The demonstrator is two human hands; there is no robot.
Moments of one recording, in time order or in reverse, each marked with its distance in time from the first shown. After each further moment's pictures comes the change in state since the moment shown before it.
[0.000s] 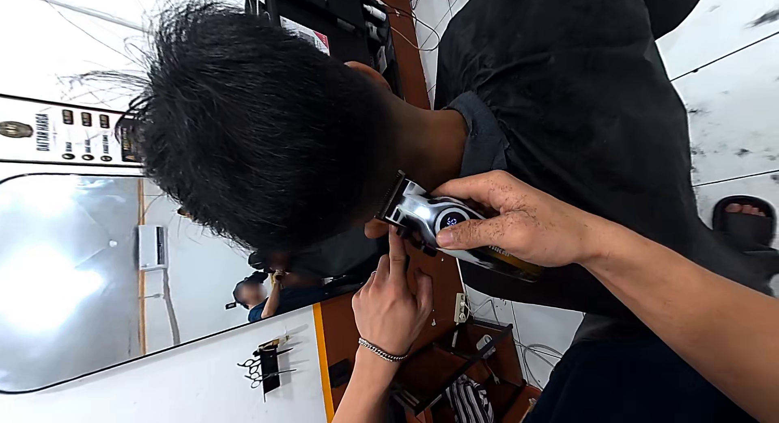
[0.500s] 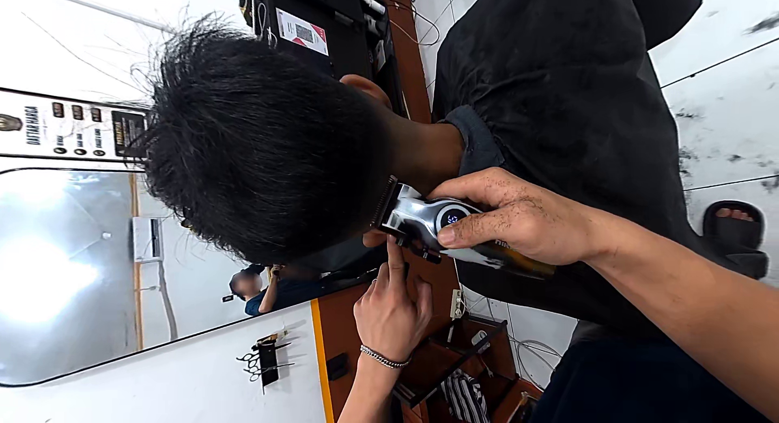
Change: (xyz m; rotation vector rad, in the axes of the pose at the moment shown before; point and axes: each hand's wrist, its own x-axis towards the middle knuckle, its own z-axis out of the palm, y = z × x) left_hand 0.000 0.009 -0.005 0.001 -0.033 -0.048; right_hand 0.005 -0.011 -0.019 0.071 -0.069 0.010
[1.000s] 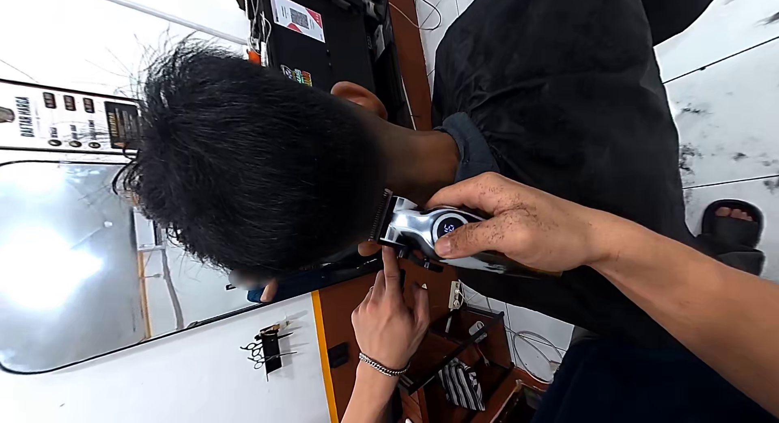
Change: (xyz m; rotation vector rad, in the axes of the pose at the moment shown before) left_hand -0.003 0.007 -0.006 -0.004 -0.044 -0.060; right_hand 0.004 -0.007 -0.014 -0.053 -0.066 0.043
